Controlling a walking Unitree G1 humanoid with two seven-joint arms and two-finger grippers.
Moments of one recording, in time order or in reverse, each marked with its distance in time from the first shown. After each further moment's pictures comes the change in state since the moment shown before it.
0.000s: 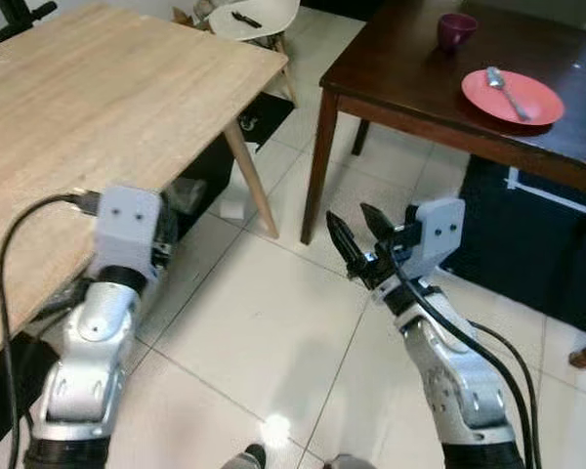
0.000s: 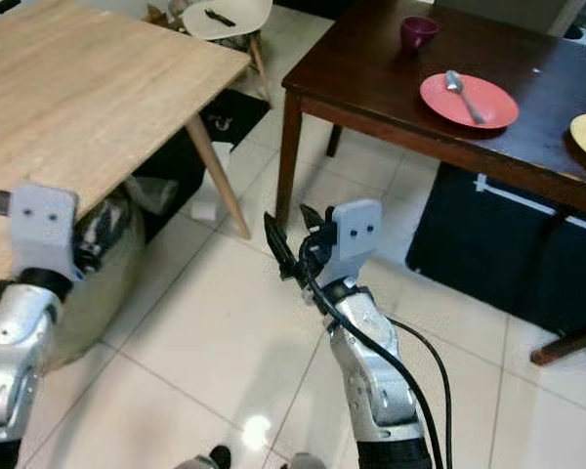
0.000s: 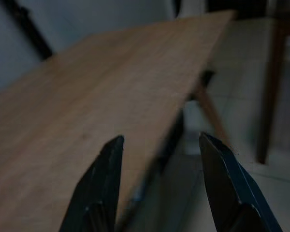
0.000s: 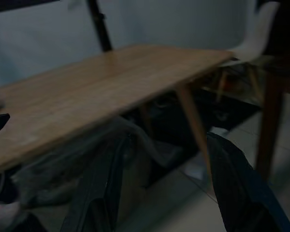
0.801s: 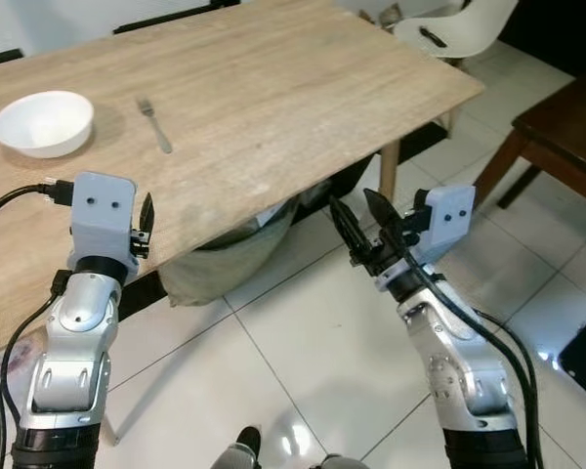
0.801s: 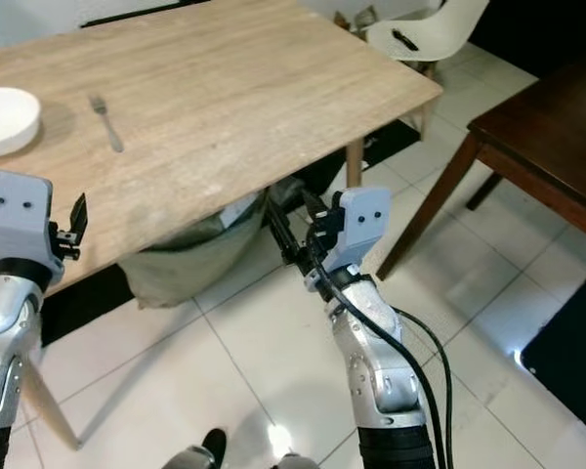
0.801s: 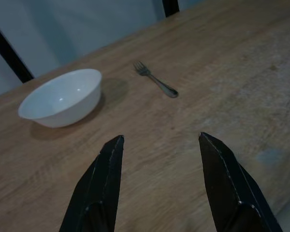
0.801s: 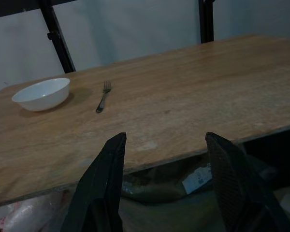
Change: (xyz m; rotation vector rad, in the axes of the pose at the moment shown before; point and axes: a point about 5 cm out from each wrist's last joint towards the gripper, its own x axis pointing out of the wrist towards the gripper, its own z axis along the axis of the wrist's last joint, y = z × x) left arm 0.002 0.005 -0.002 -0.006 0.003 0.033; right arm 0.002 -0.009 0.007 0.011 -0.018 -0.024
